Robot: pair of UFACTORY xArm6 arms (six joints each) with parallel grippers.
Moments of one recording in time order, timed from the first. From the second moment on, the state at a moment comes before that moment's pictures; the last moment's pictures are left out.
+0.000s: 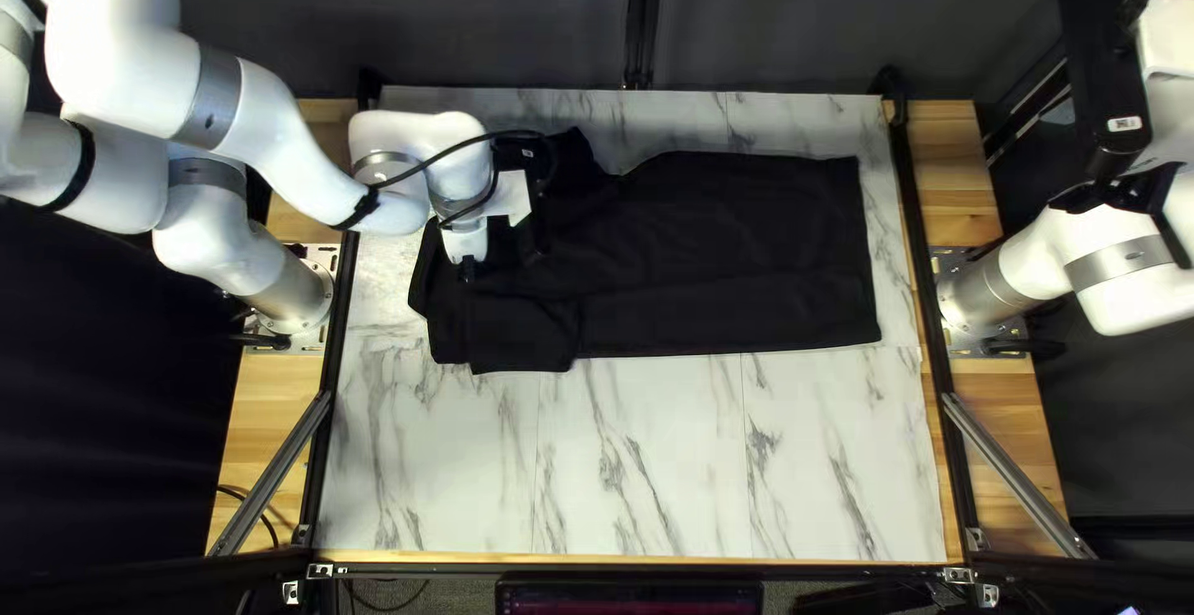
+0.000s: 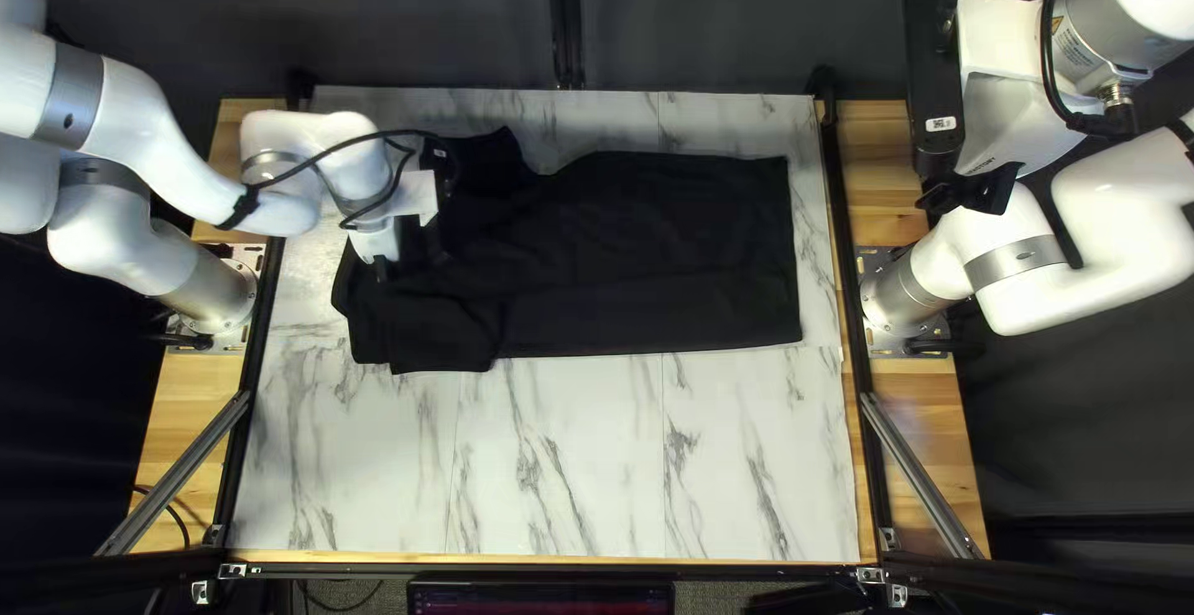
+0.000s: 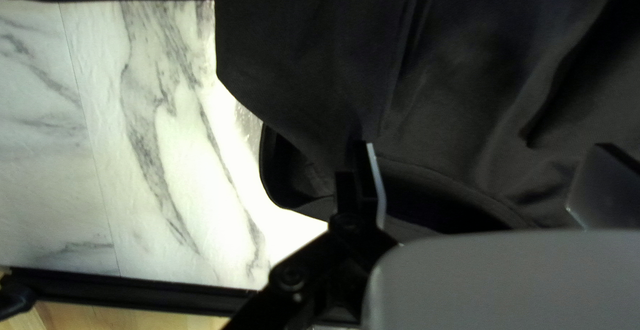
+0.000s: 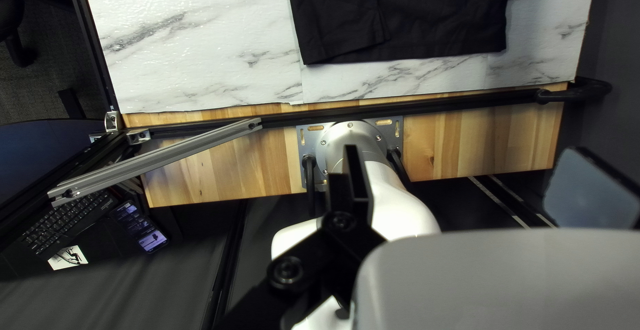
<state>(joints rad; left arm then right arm) 0.25 -0.33 -0.37 -0.03 0.80 0.08 0.23 -0.95 -1.10 -0.09 1.95 0.25</state>
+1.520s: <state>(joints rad) 0.50 -0.09 -0.54 -0.31 0.77 0.51 0.23 -0.95 -1.10 -0.09 1.95 0.25</state>
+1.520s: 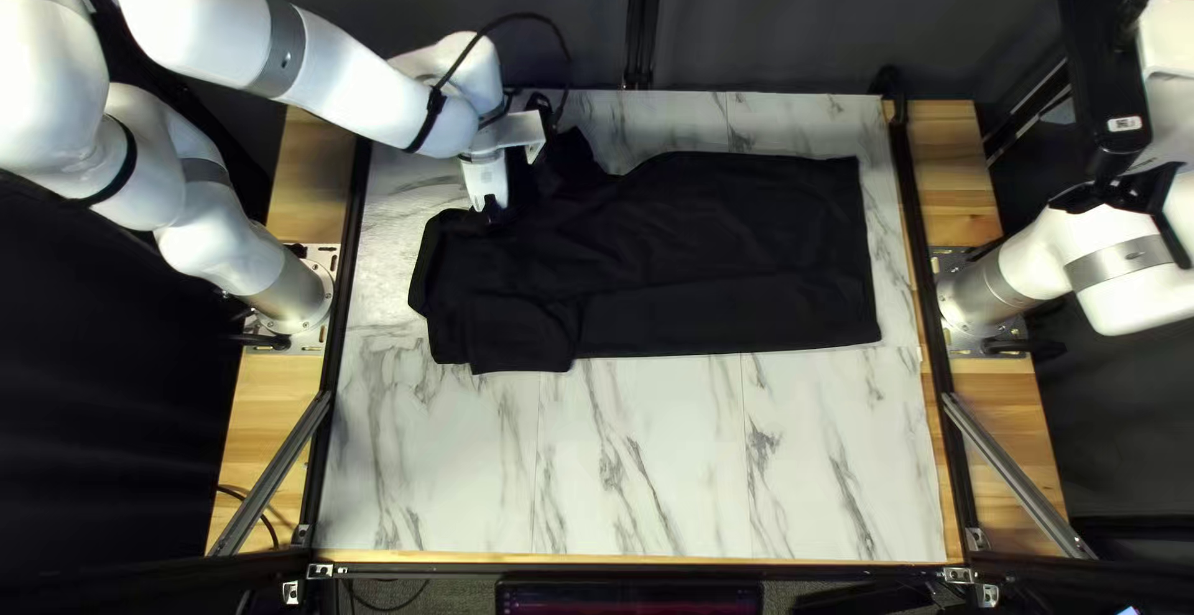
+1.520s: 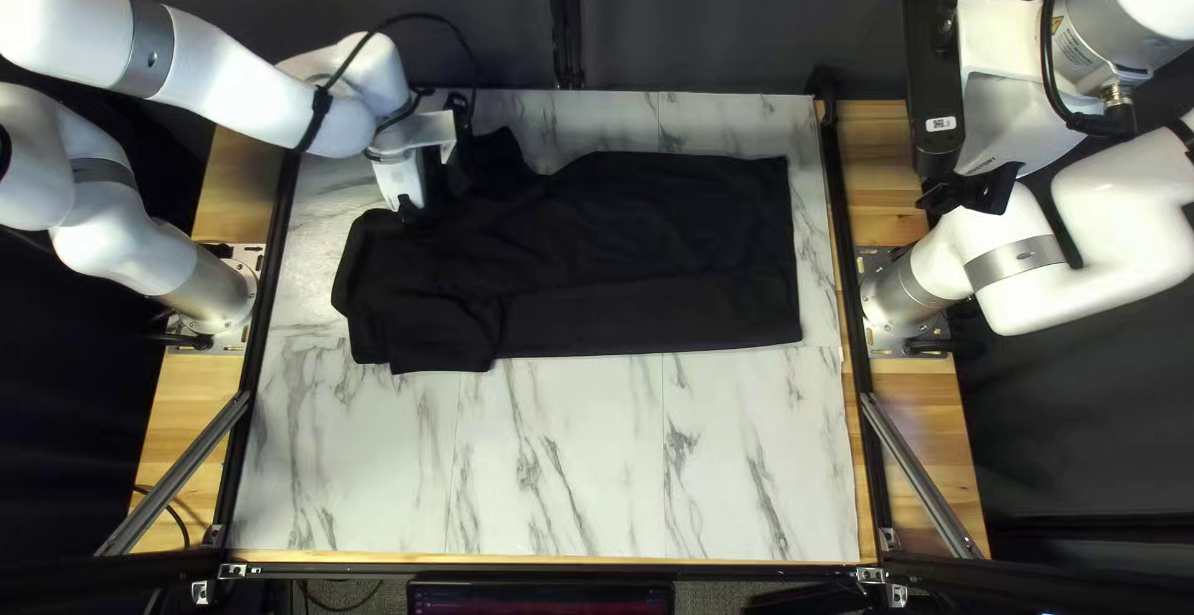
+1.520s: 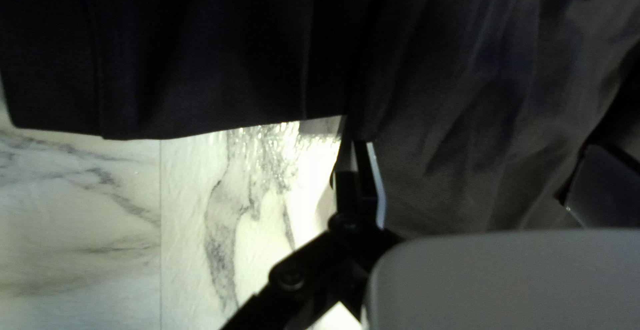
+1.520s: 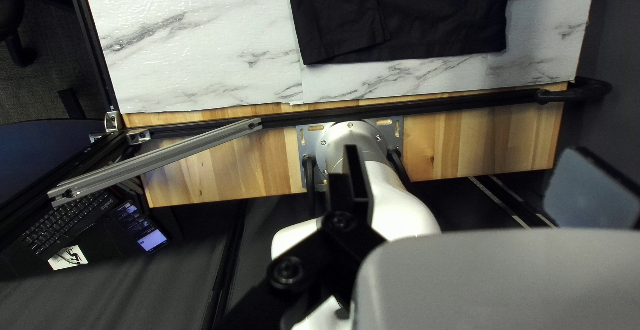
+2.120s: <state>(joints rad) 0.50 -0.02 -0.59 -0.16 0.70 0.46 0.23 -0.95 -1.10 -0.09 1.95 0.25</state>
